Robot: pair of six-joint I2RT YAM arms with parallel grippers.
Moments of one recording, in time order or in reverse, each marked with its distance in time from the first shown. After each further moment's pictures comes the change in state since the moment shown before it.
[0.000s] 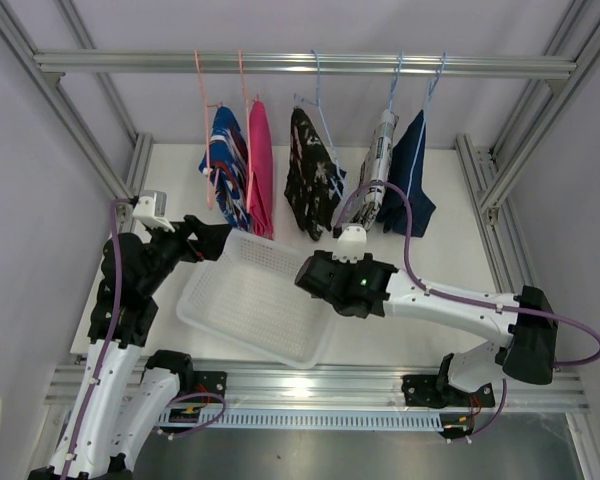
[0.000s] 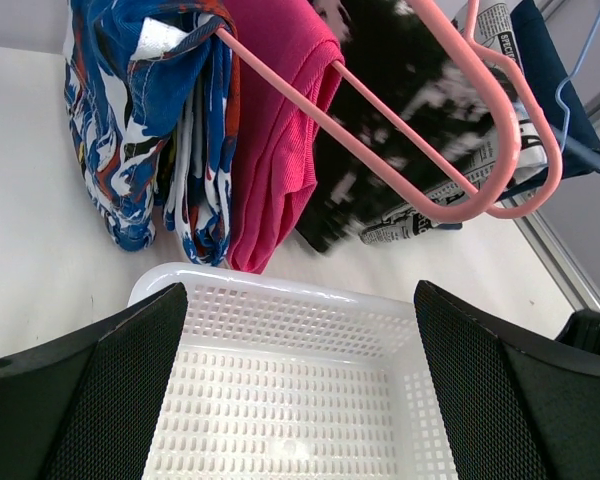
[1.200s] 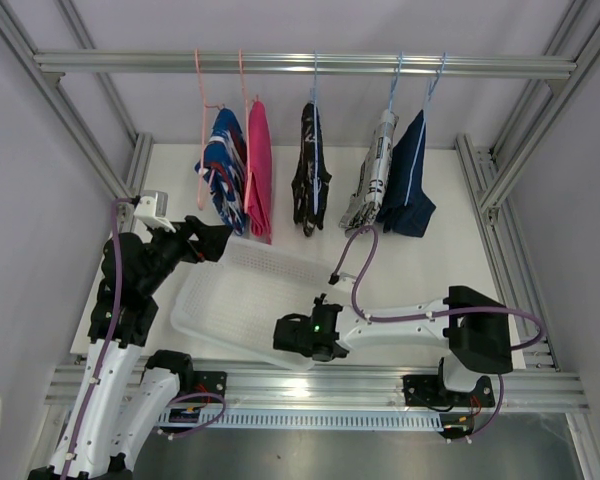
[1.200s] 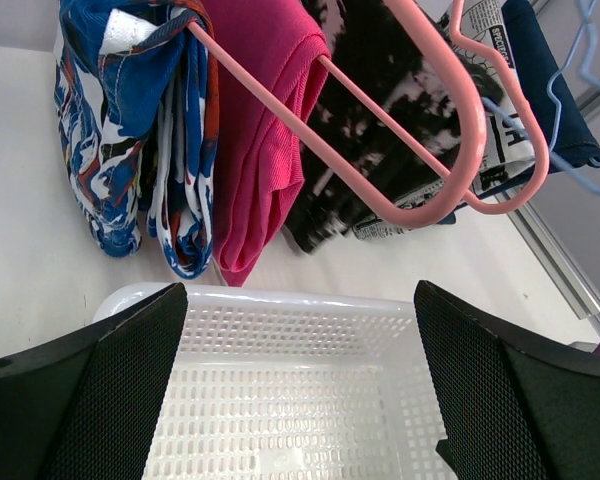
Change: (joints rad) left arm 0.000 0.002 0.000 0.000 0.021 0.000; right arm 0.243 0.240 -0.079 -0.093 0.058 0.696
